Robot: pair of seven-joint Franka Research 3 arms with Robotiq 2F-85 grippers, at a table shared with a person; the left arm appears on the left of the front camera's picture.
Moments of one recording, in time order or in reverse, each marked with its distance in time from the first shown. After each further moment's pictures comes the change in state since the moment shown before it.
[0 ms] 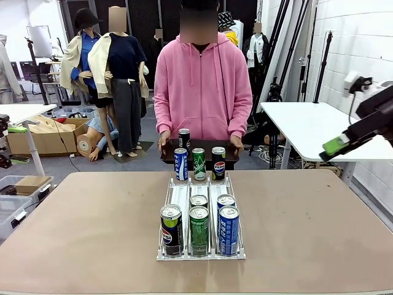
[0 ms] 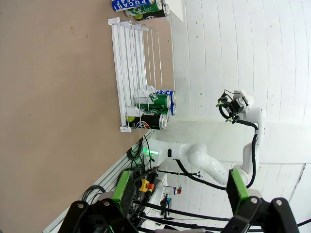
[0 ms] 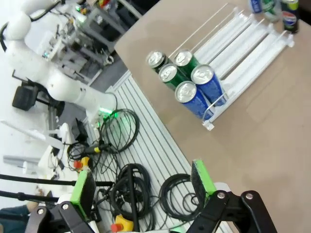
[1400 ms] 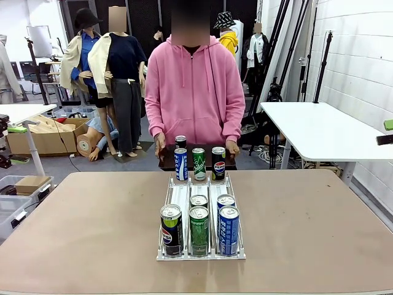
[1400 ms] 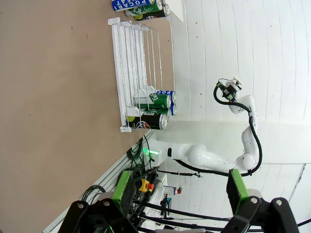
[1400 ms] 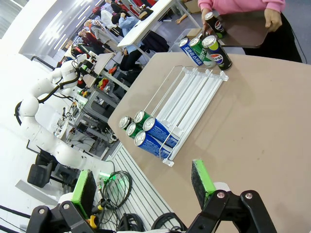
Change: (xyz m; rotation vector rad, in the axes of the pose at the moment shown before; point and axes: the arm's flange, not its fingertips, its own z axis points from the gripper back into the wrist) left arm 0.000 0.000 0.001 0.000 -0.001 0.001; right arm -0.075 -0.116 0.138 -0.004 -0.447 -0.150
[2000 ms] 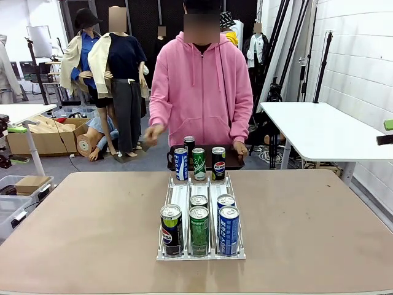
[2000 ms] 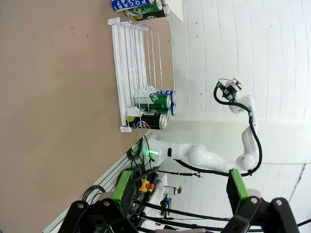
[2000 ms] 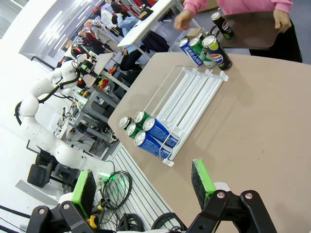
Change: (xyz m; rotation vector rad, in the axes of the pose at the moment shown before) left arm 0.000 0.000 0.000 0.000 0.000 0.000; right arm 0.000 0.000 0.000 0.000 0.000 0.000
